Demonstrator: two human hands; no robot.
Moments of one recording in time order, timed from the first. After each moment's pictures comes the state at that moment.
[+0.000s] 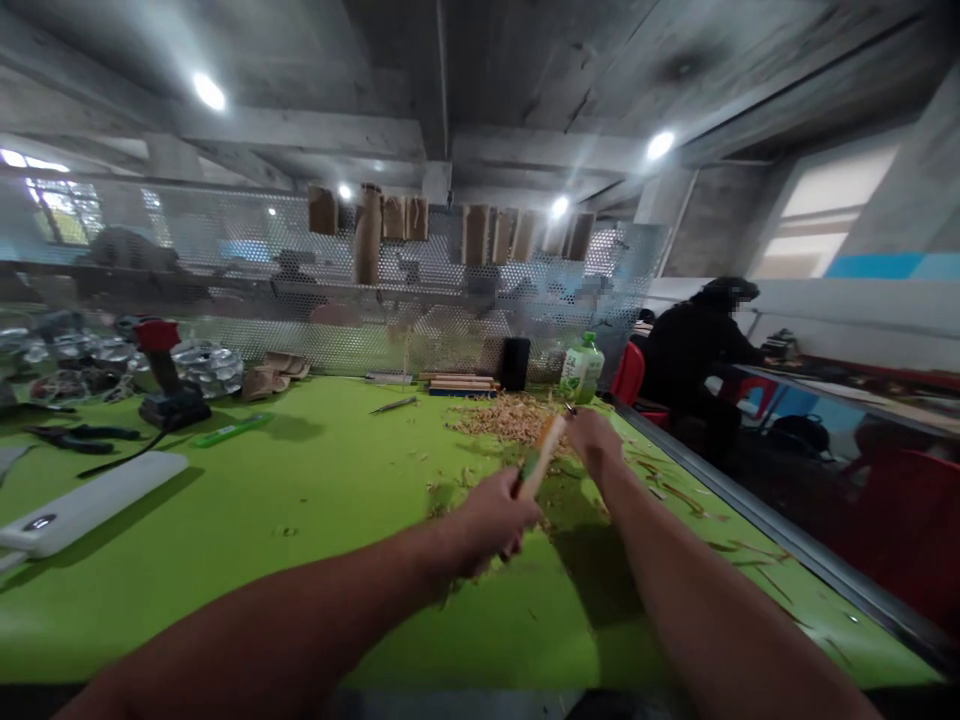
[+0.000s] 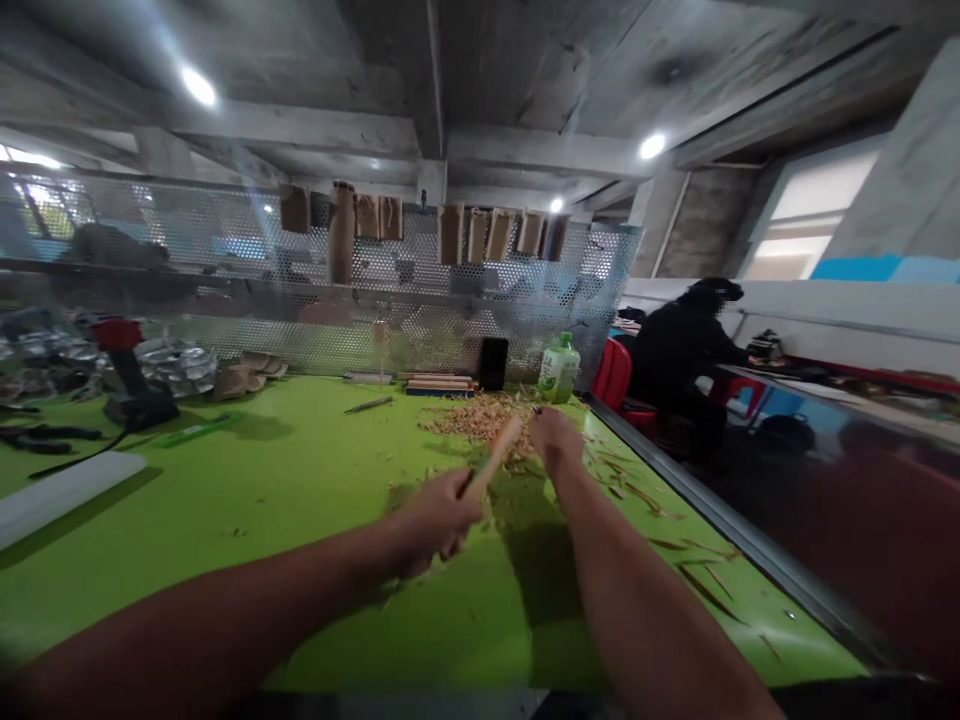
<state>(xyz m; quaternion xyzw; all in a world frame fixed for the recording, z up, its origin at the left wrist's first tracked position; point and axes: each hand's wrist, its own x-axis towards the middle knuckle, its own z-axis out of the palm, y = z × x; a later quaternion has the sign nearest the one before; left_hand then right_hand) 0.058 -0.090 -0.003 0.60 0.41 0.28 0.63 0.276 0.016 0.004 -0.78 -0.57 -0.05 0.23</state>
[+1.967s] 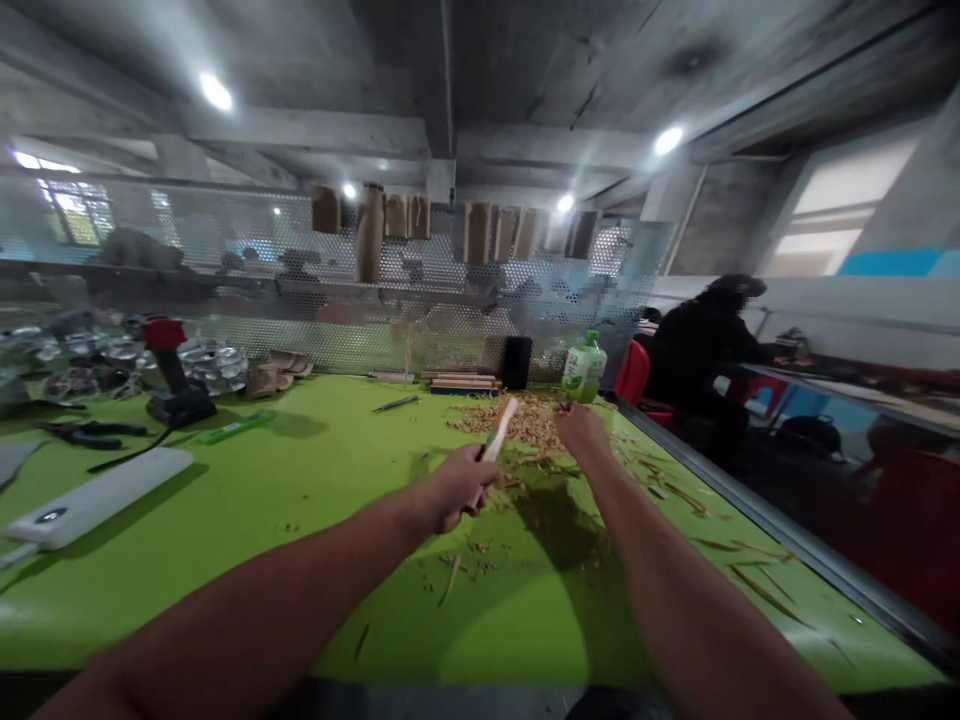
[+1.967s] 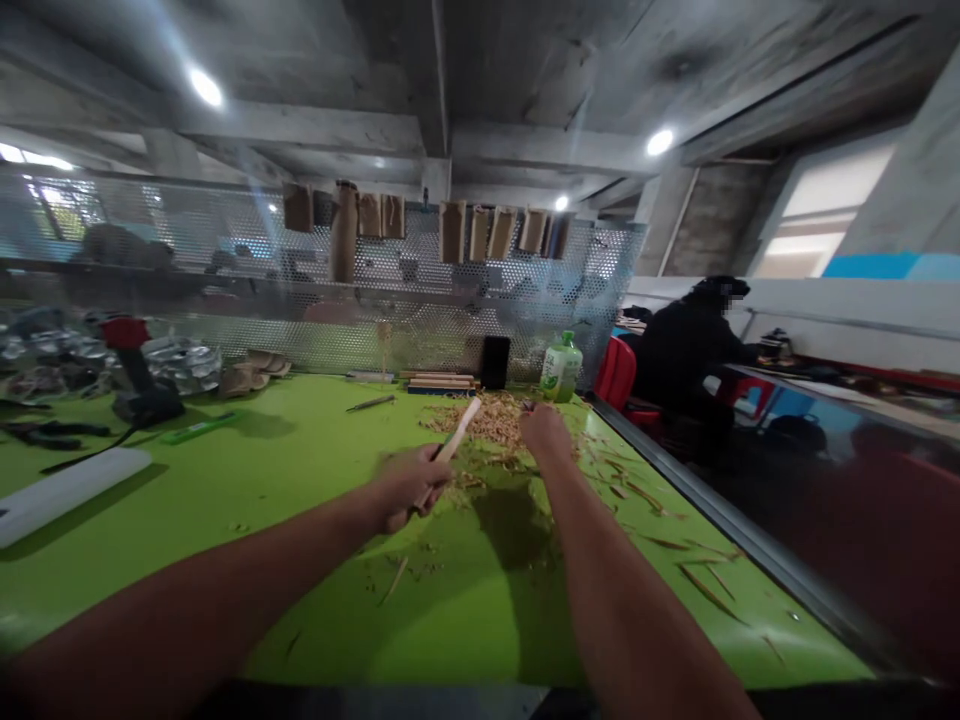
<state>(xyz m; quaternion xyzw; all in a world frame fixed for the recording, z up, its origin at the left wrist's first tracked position) 0.043 -0.069 0.007 0.58 0.46 0.30 0.61 0.284 0.031 0.001 -0.78 -0.56 -0.02 0.27</state>
